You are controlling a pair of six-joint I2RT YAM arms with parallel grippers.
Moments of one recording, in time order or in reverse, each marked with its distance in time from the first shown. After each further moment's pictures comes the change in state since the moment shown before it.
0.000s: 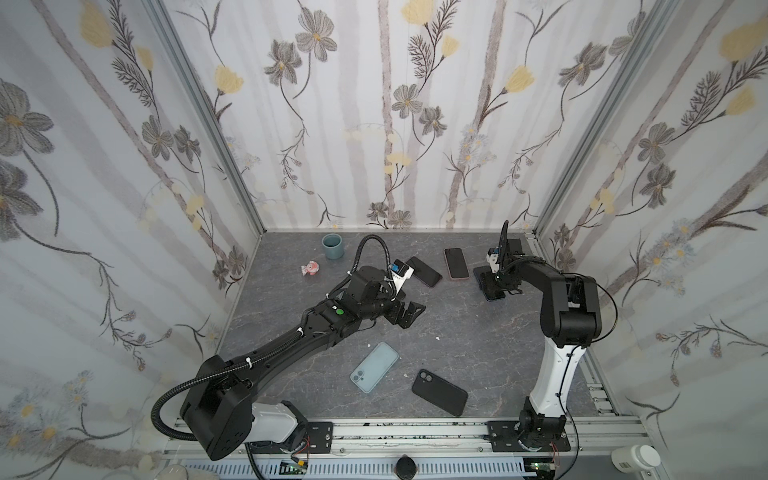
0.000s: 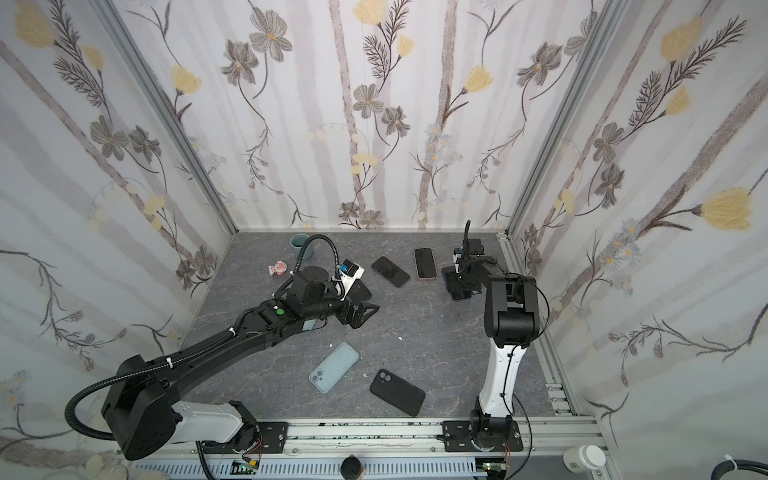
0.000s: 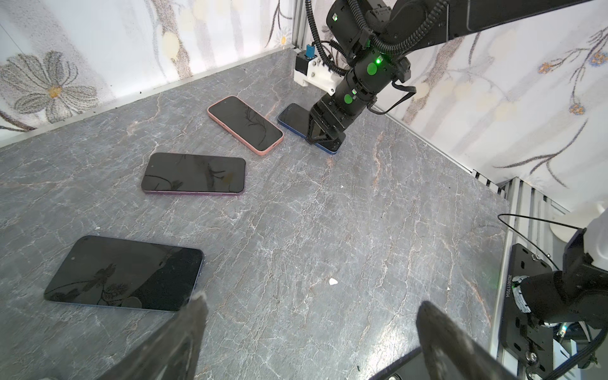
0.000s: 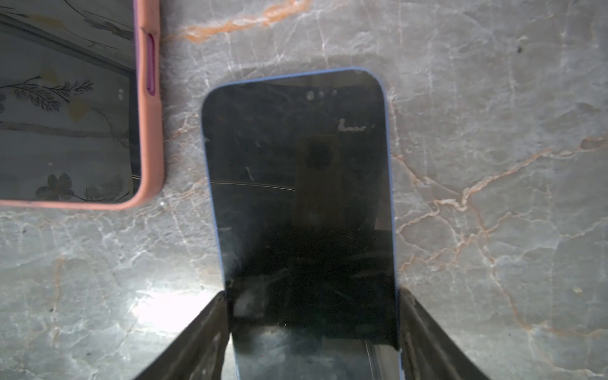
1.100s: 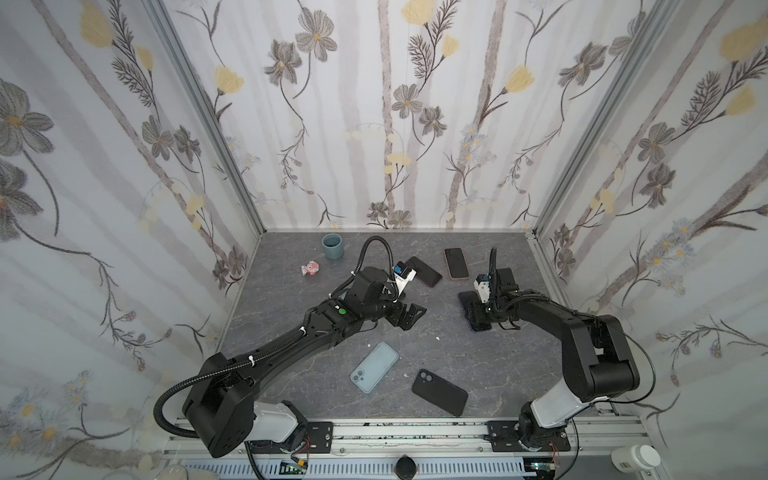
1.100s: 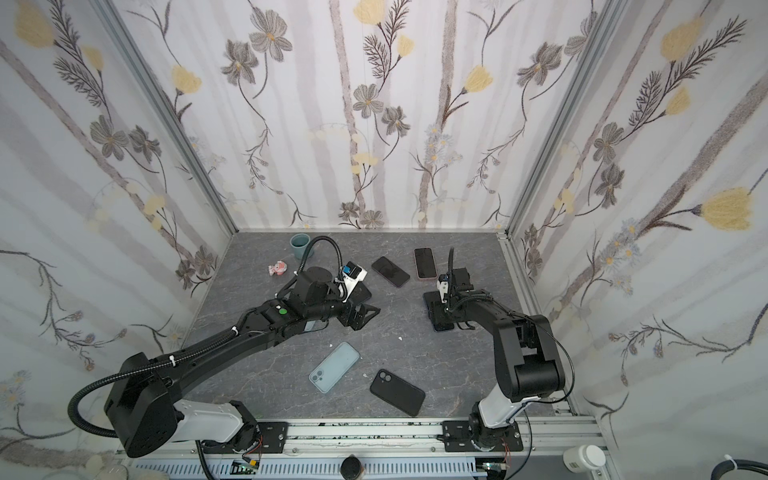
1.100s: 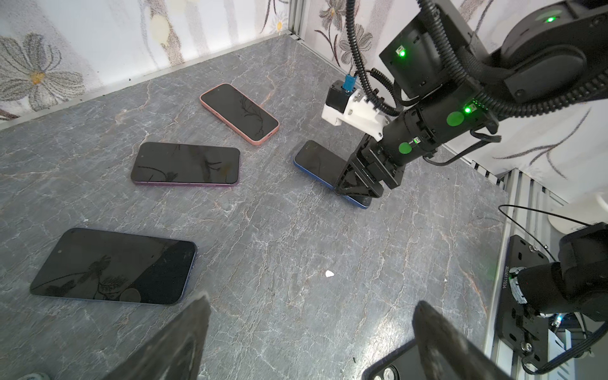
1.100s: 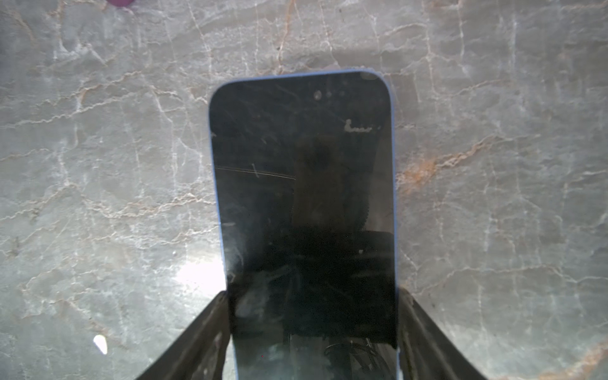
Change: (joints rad) left arm -0.015 0.015 0.010 -0.027 -0.008 -0.001; right arm 0.183 -0.494 -0.540 0.121 -0.091 0.180
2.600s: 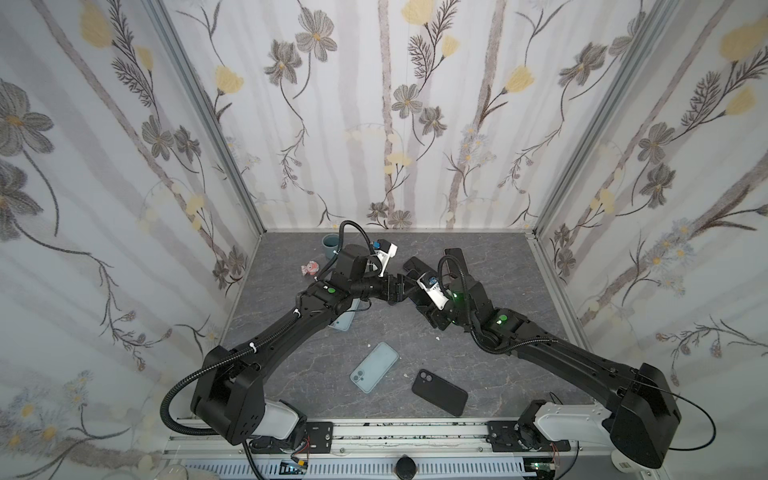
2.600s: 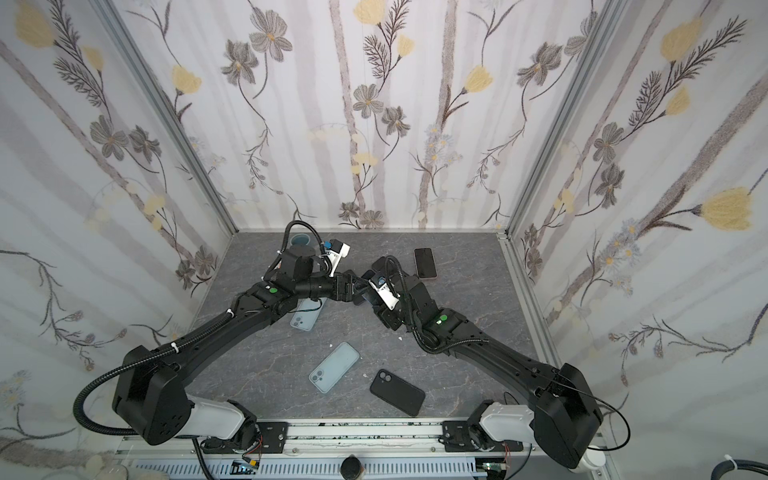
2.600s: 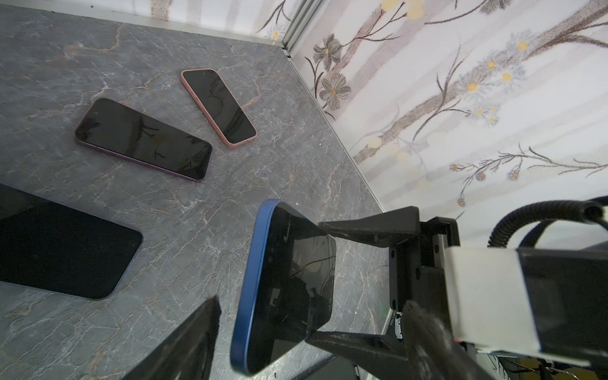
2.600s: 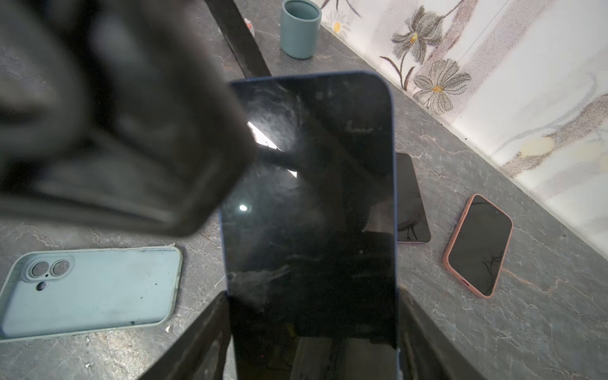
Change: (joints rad) left arm 0.187 0.067 0.118 -0.001 0.329 -0.370; right arm 0.594 -0.336 0.021 0.208 0.211 -0.242
